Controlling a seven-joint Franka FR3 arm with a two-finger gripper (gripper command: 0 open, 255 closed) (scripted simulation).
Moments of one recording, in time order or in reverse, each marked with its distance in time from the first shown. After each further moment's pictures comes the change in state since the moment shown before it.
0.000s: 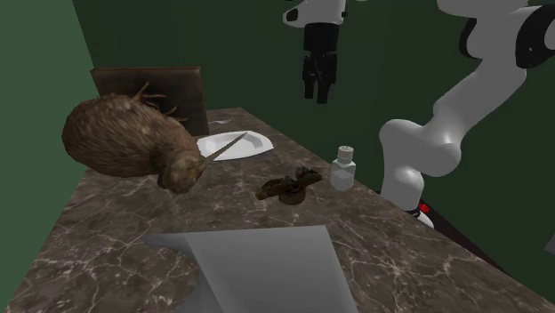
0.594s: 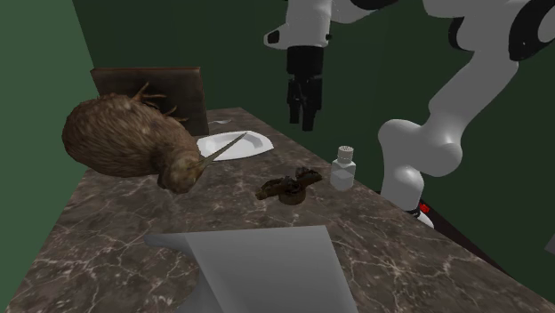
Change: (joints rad) arm 0.050 0.118 0.071 -0.052 0.098 0.185 0.055
